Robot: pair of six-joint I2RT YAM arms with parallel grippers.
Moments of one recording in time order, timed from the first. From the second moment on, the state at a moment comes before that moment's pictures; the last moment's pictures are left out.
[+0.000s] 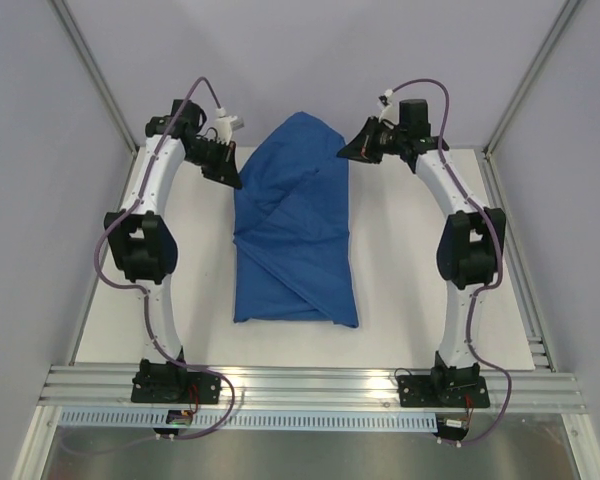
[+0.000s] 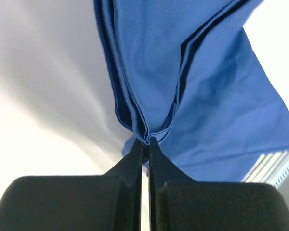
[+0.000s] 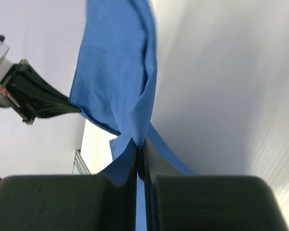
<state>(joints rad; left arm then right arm) -0.07 2.16 2.21 -1.18 0.66 0.31 0.15 2.18 2.02 -0.37 -0.75 0.65</state>
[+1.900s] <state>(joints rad) -0.44 2.09 1.80 -1.28 0.65 0.56 0.25 1.62 0.98 -0.56 -0.77 0.29</state>
